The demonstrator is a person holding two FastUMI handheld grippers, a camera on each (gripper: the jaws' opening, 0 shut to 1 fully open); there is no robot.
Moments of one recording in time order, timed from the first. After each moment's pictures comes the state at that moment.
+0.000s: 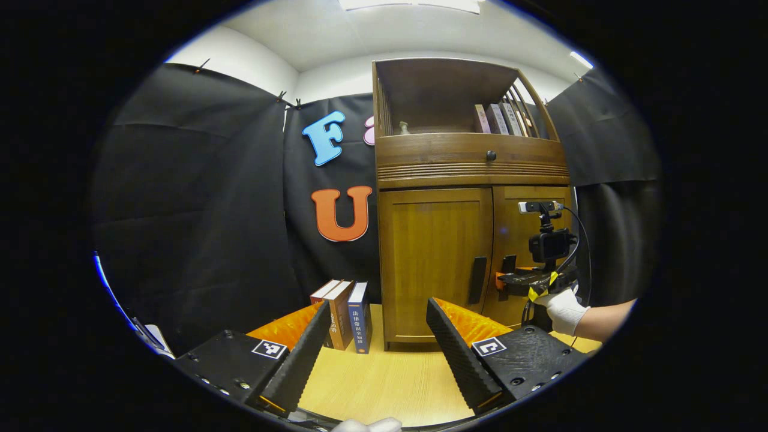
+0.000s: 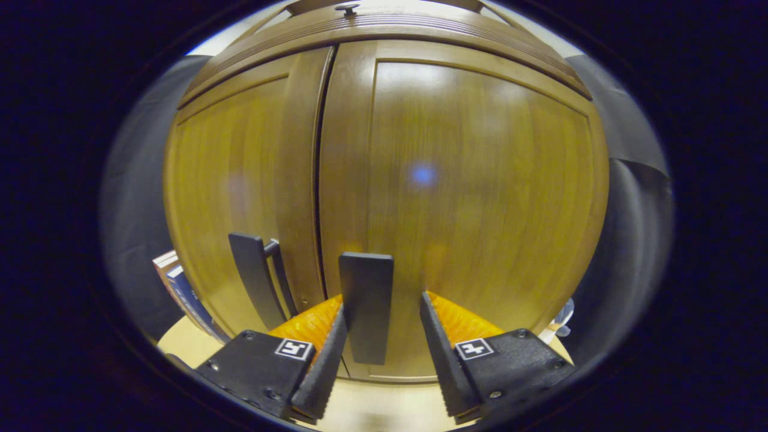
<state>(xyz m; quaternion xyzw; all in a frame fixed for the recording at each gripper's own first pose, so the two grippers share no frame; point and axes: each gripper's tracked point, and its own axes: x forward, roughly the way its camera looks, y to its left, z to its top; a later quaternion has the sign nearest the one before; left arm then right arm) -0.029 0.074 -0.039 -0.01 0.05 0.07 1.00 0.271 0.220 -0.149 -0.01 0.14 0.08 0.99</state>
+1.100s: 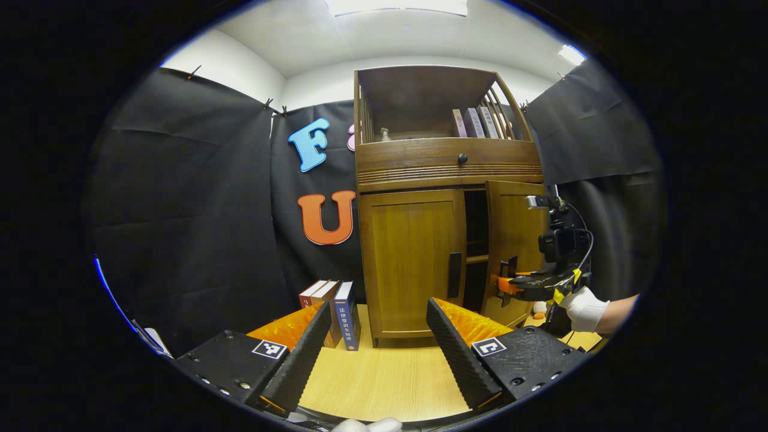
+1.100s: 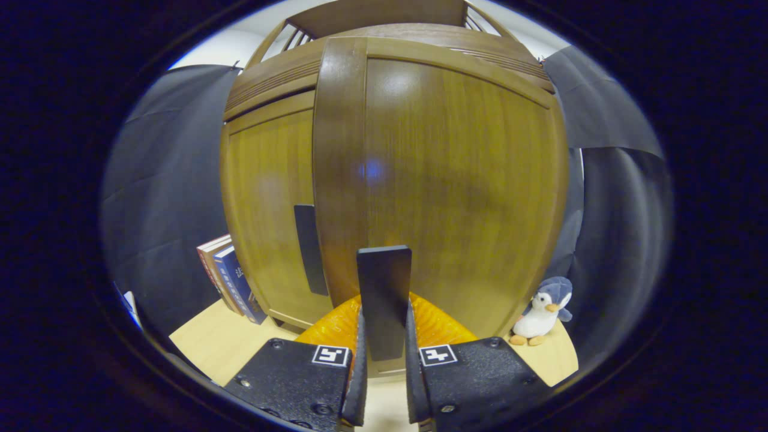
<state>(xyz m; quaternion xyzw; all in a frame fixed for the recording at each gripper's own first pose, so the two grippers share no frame) -0.065 0.041 -0.041 0.00 0.04 0.03 1.00 0.168 0.179 -0.152 0.00 0.15 0.15 0.98</state>
